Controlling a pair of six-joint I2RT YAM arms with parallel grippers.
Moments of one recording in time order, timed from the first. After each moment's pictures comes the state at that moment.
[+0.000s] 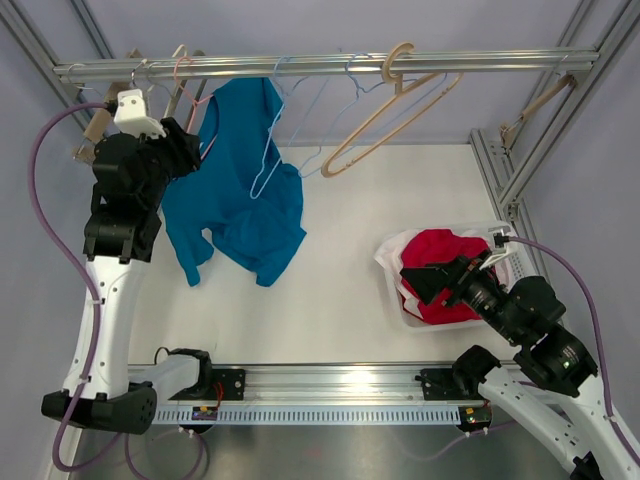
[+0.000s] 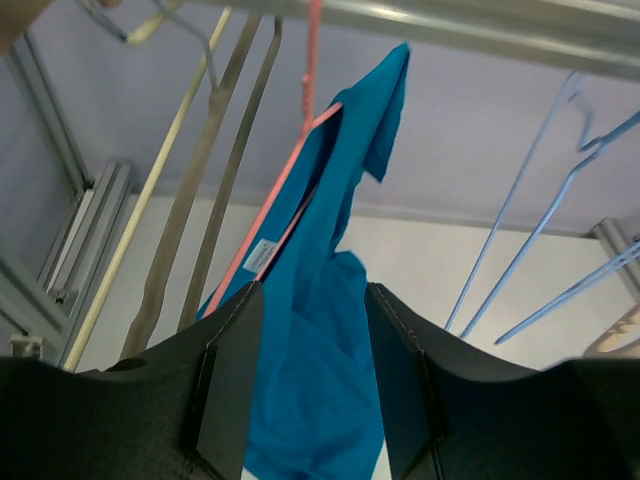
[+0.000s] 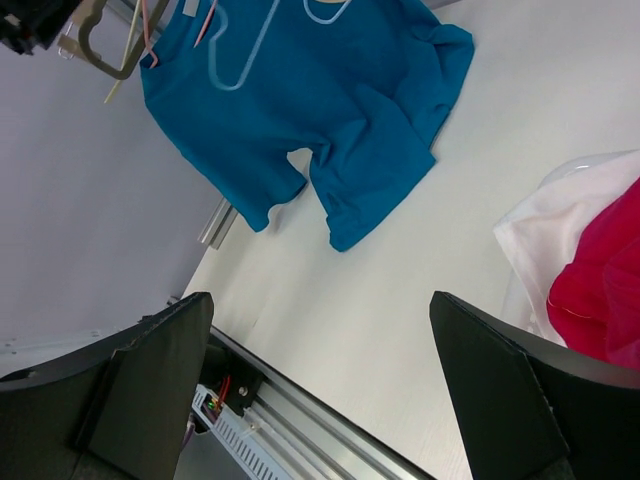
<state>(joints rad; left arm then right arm) -0.11 1.10 1.48 -0.46 -0.04 -0.22 0.65 0.36 0.81 -0.54 -0.02 0.68</state>
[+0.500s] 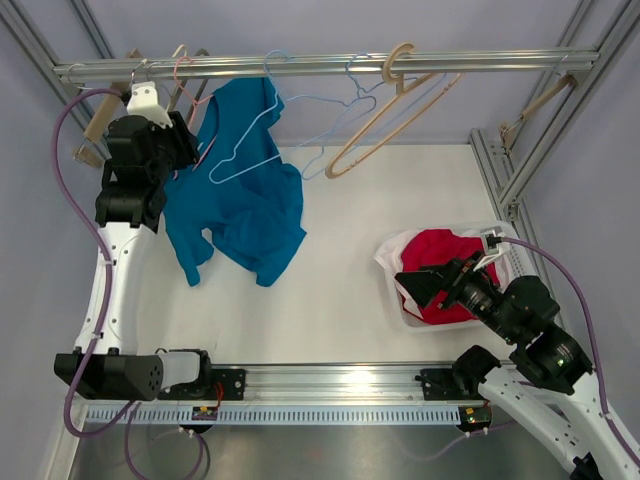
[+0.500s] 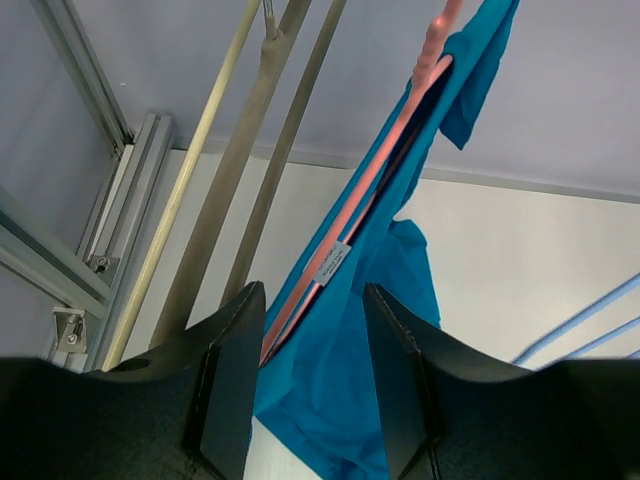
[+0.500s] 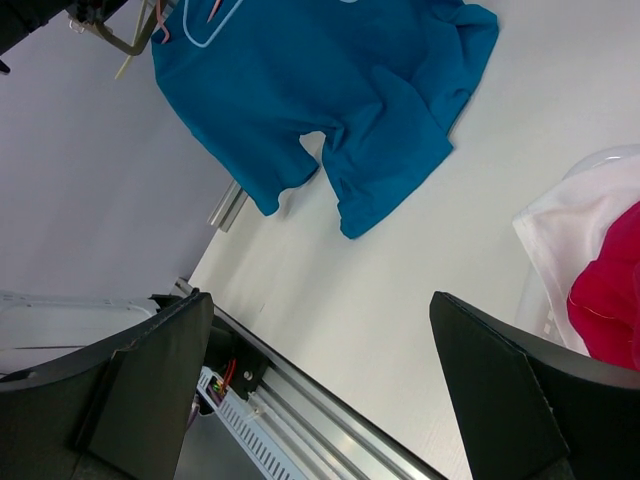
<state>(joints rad) -0.03 1.25 1.51 -0.48 -0.03 -0.16 0.65 0.36 0.78 -0.51 -0.07 0.68</state>
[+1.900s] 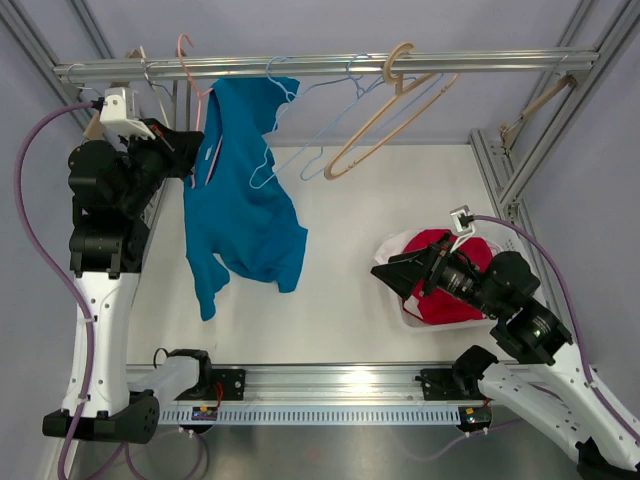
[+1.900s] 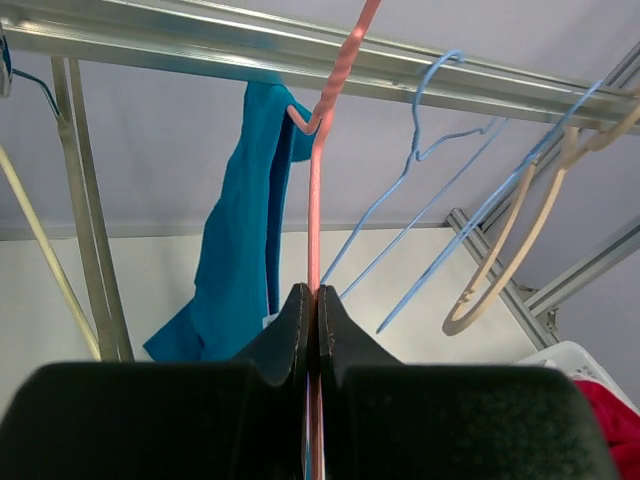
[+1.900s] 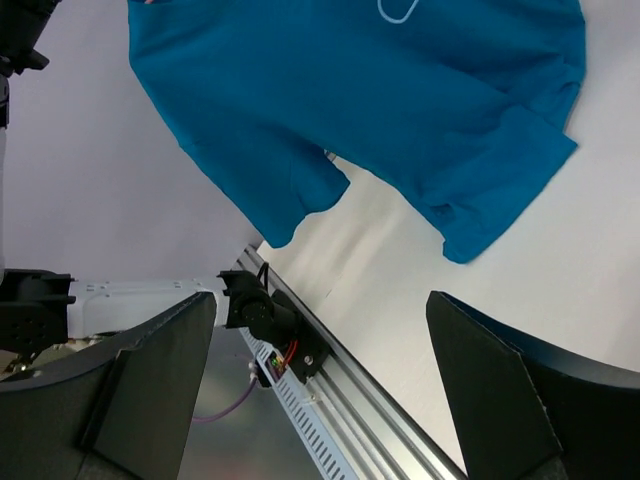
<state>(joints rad) -0.05 1.08 1.52 -0.41 0.29 -0.35 0.66 0.52 0.80 -0.31 -0.26 0.72</state>
